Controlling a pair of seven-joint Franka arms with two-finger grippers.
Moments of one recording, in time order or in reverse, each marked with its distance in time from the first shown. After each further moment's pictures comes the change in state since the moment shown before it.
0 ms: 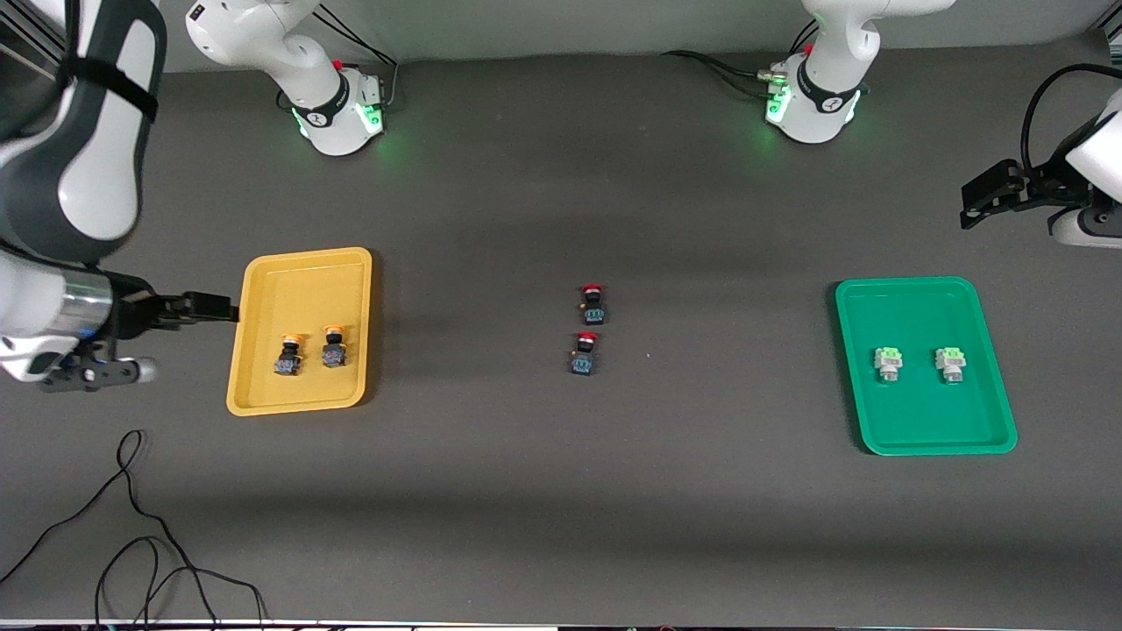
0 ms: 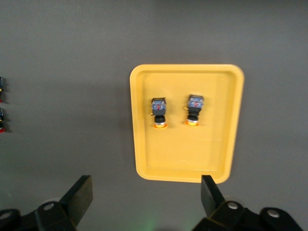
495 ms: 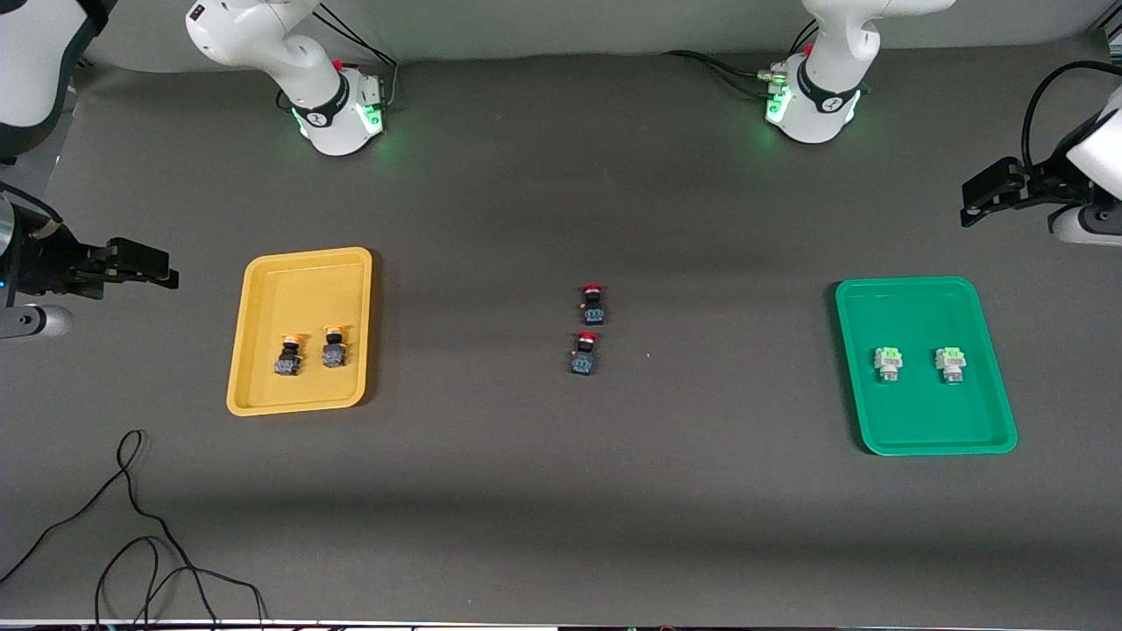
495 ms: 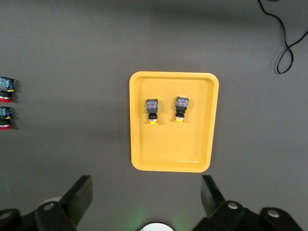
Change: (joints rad) left arm 0.000 -0.003 0.000 0.000 -0.002 -0.004 0.000; right arm 0.008 -0.003 -0.062 0.219 -0.015 -0.151 0.019
